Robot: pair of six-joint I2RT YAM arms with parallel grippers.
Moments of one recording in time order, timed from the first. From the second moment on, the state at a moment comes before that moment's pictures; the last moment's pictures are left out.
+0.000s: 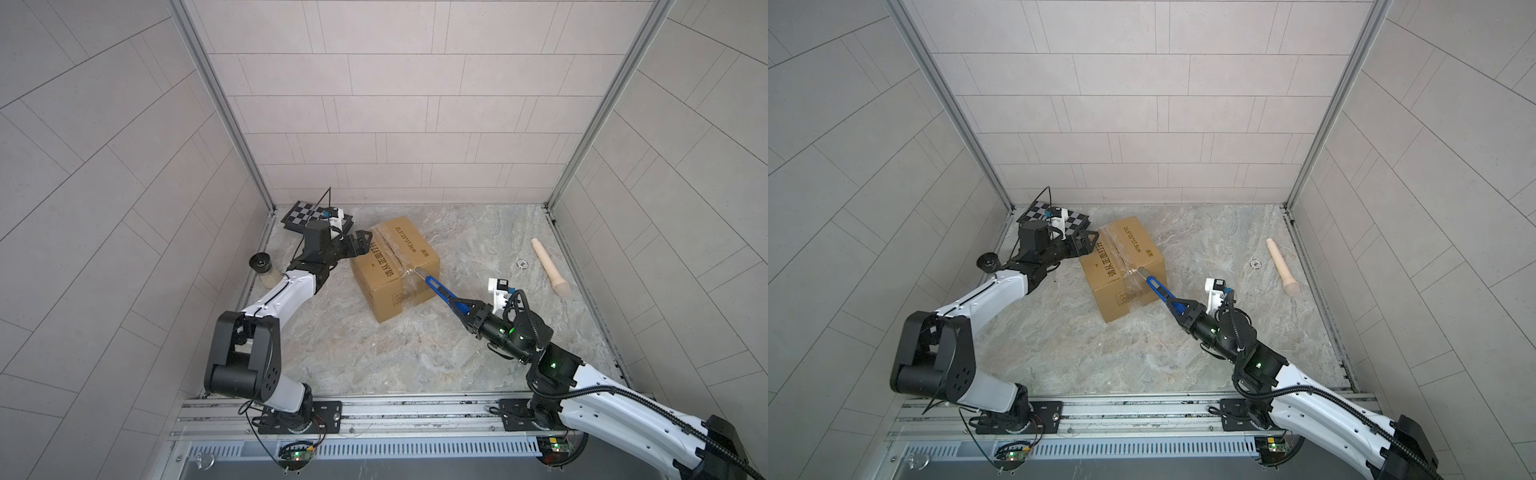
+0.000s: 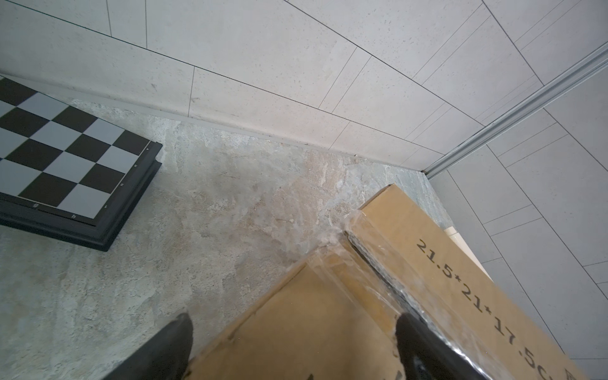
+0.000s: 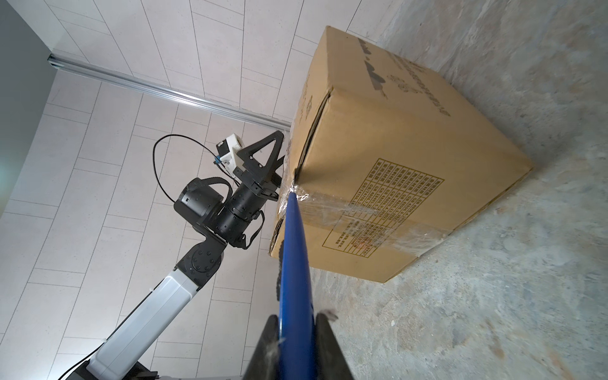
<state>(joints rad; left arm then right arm) -0.16 1.50 0.94 0.12 0.35 -0.39 0.79 0.64 0.33 0.21 0.00 1.31</state>
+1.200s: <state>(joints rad) -0.21 1.44 0.85 0.19 0.31 -0.41 0.76 0.61 0.40 0.02 -0.02 1.27</state>
